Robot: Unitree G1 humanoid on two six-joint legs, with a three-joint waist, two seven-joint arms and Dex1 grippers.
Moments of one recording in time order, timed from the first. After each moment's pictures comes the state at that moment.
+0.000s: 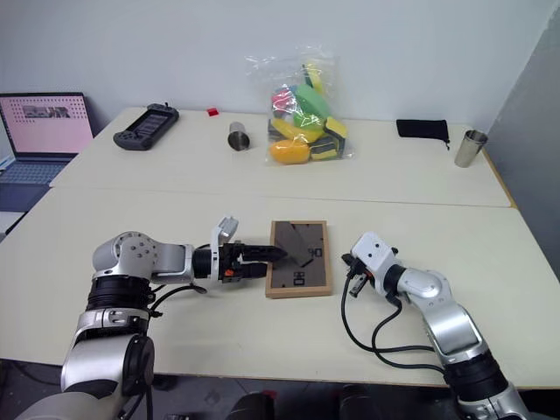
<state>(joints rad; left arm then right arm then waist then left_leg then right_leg) -0.75 0.45 0.21 0.46 -0.77 1.54 -0.66 -0.29 -0.49 0.21 -0.22 0.06 0.46 0.64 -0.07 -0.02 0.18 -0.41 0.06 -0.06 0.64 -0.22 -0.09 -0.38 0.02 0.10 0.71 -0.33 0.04</state>
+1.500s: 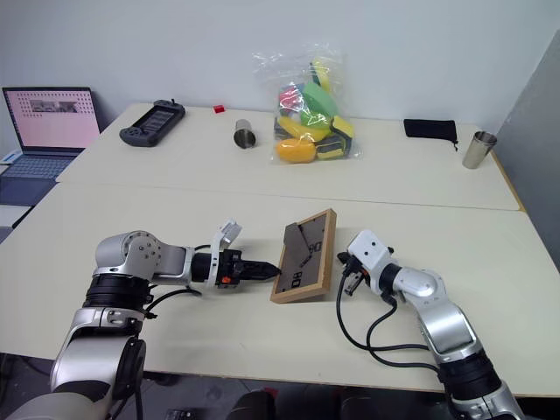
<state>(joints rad) -0.76 0.51 0.07 0.45 -0.72 1.52 -0.78 -0.30 -0.45 0.21 -0.22 0.06 0.48 0.63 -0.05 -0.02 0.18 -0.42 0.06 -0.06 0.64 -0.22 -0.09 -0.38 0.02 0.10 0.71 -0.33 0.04</state>
